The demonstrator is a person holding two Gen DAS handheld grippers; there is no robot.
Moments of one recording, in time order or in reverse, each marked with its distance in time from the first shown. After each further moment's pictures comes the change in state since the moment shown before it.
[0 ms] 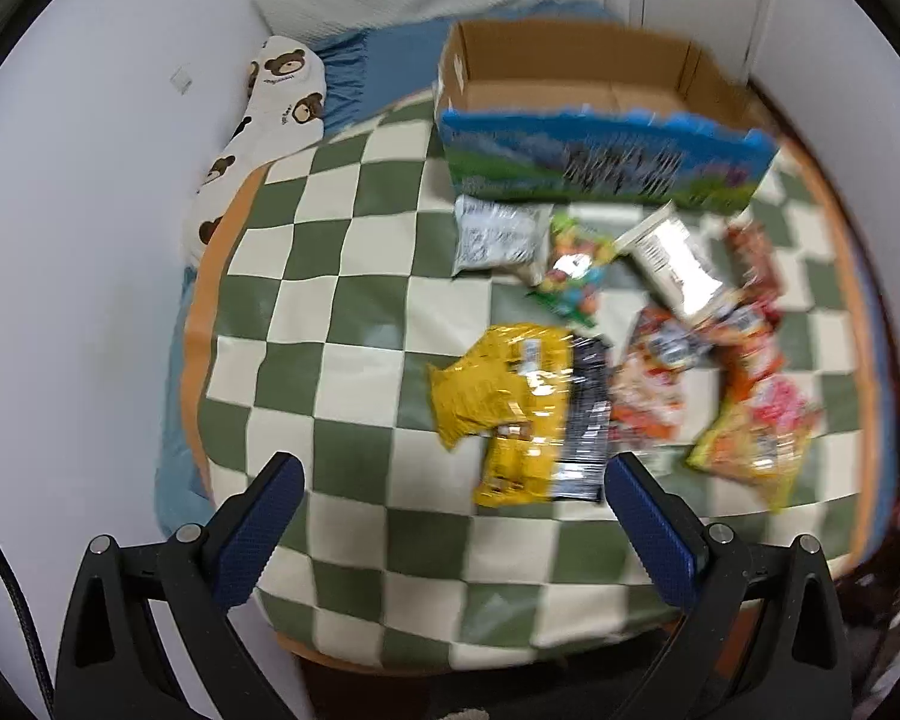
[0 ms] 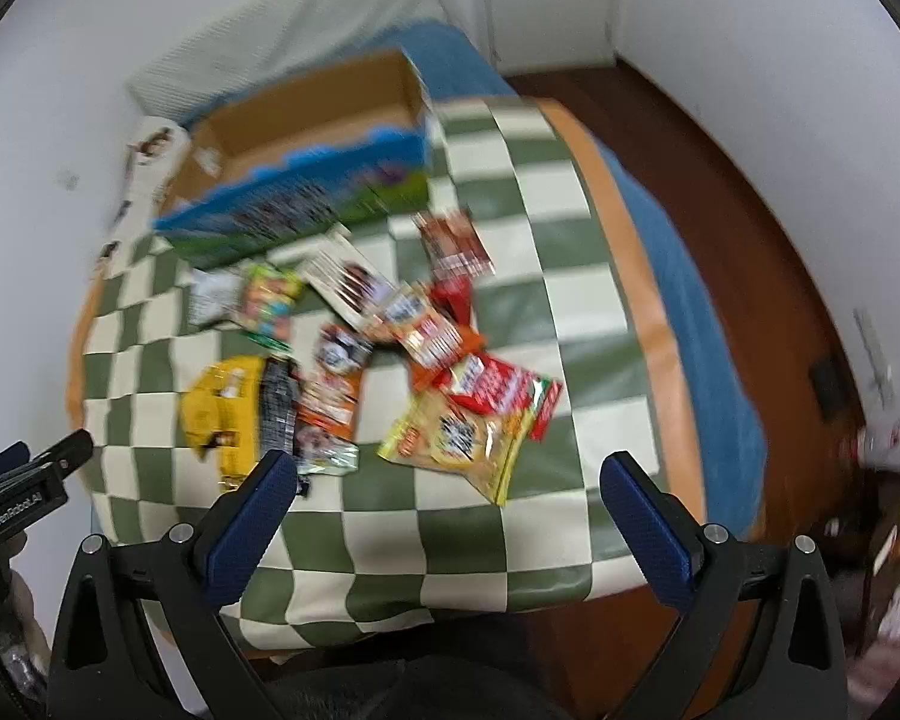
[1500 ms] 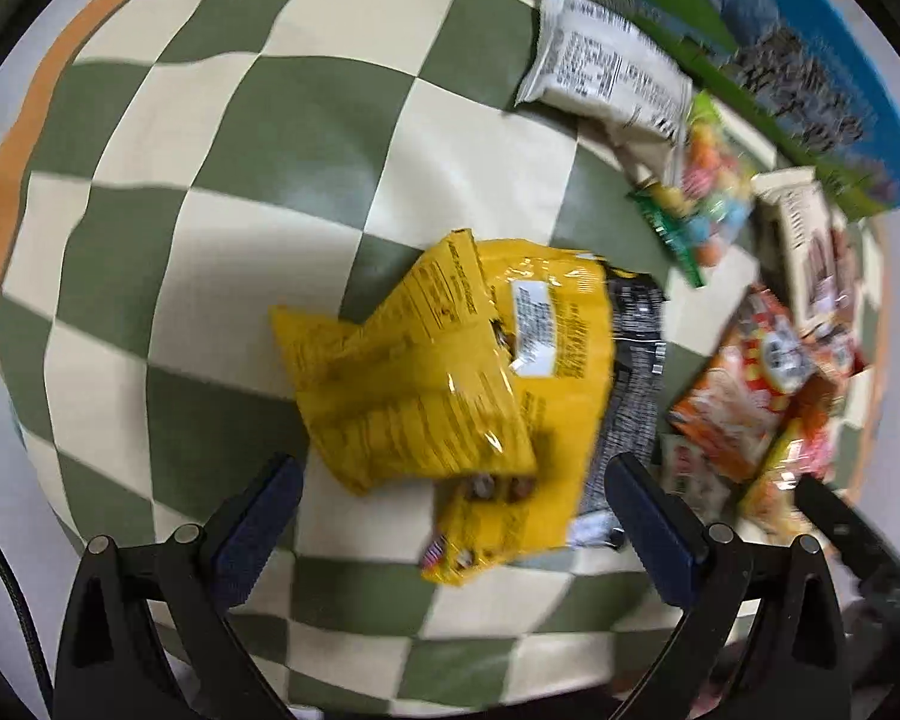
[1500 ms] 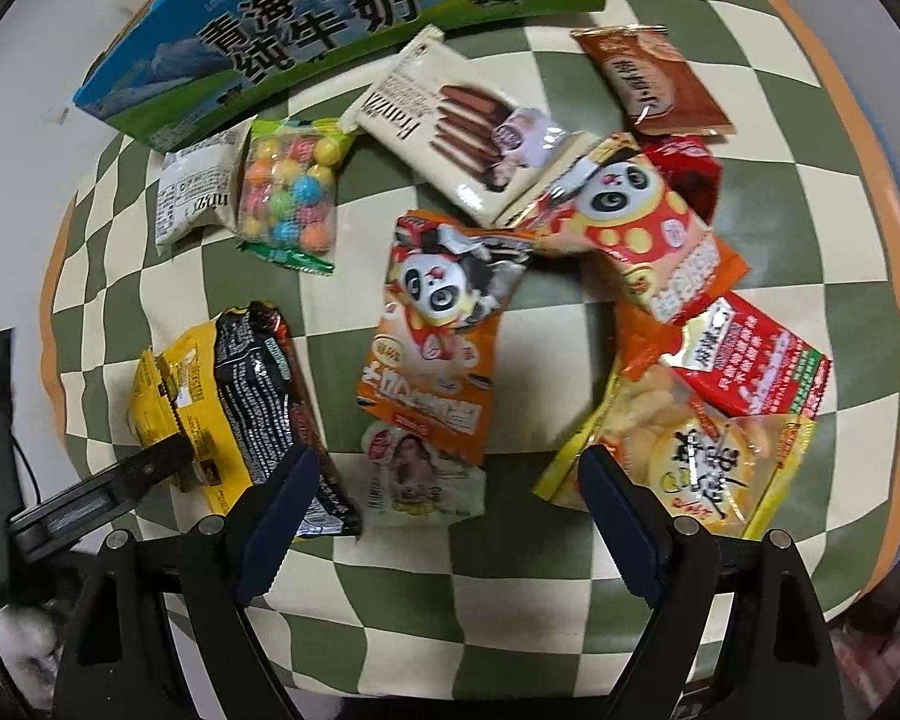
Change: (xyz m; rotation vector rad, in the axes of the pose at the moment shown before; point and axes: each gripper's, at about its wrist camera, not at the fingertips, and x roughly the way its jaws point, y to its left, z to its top) left arm 0.159 0.087 -0.008 -0.263 0.312 -0.331; right arm 0.204 0.111 0.020 -0.016 0.283 0.135
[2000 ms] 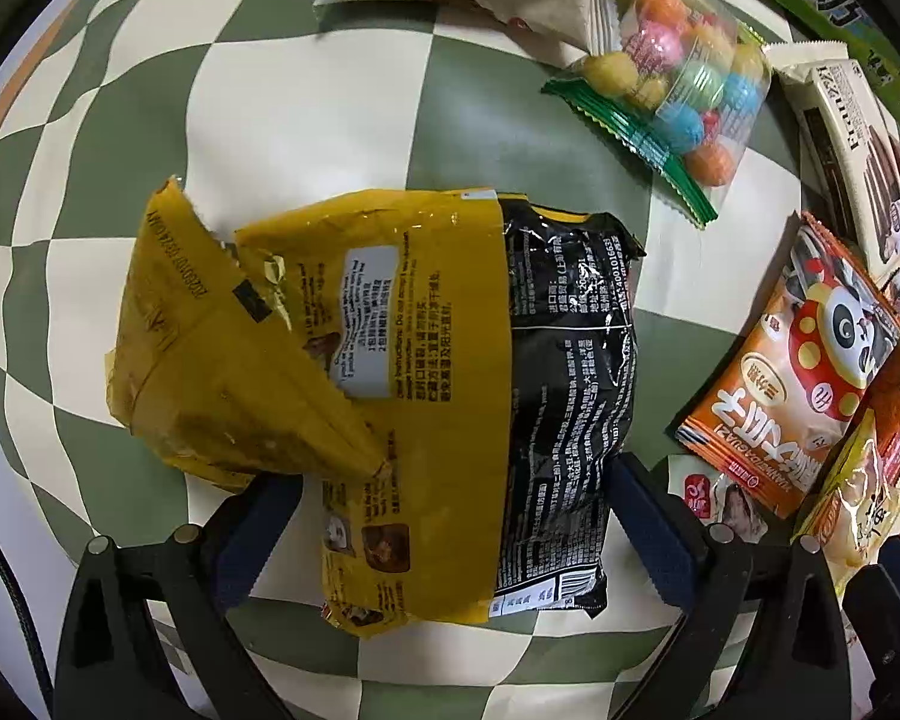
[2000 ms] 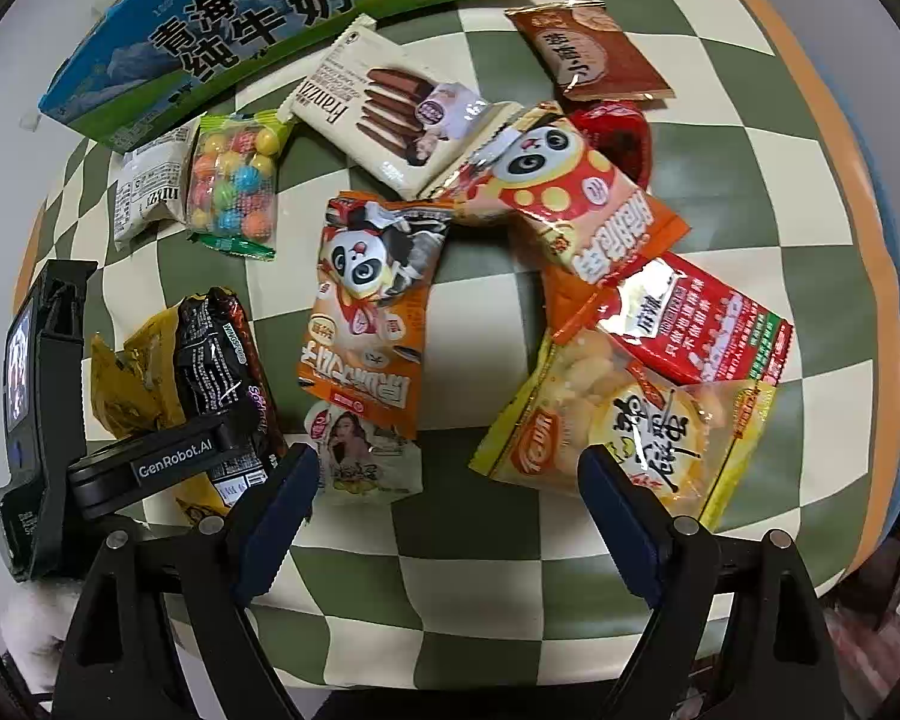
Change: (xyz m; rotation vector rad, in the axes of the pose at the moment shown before) left arm 0.048 -0.070 0.012 0.114 0.047 0.193; right arm -0.001 -0.027 -0.011 0.038 0.008 -0.068
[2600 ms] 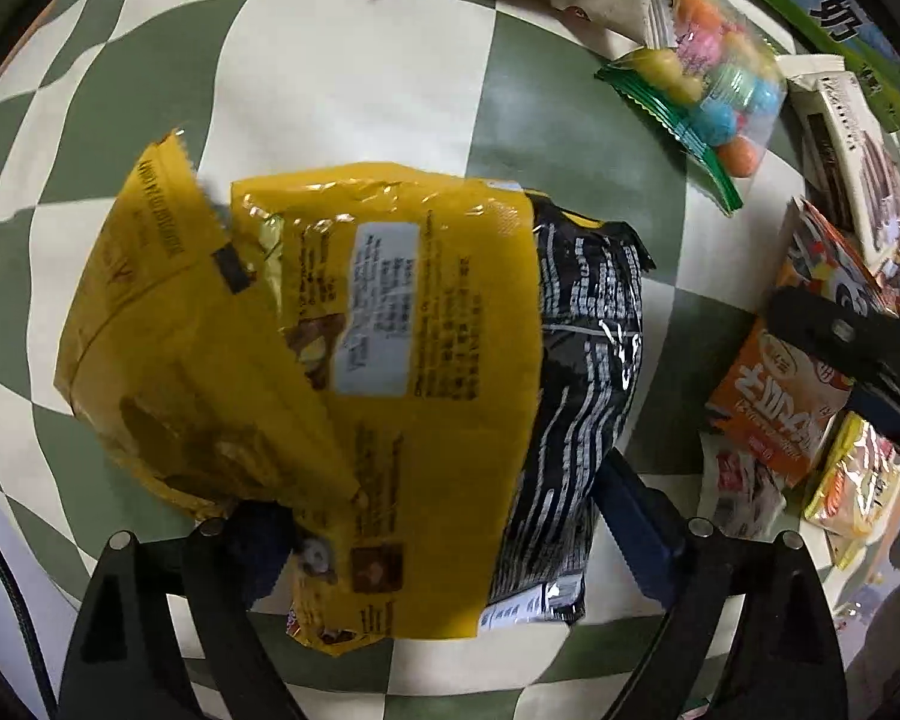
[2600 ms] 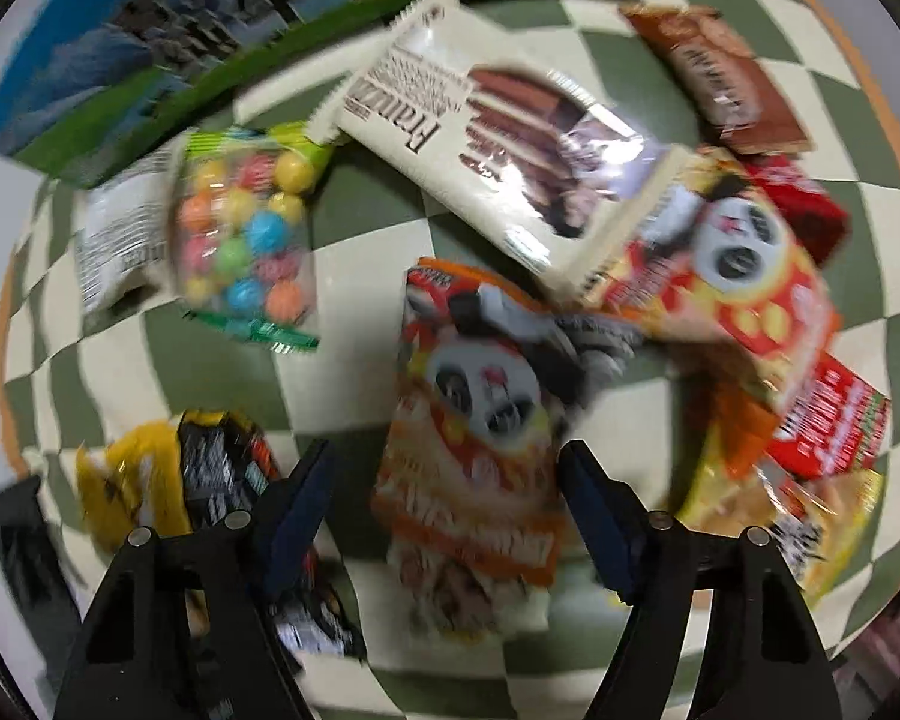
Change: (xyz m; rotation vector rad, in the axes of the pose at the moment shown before) left arm -0.028 0.011 -0.060 0.019 -0.011 -0.070; right arm 0.058 0.053 0.060 0.061 0.008 -0.012
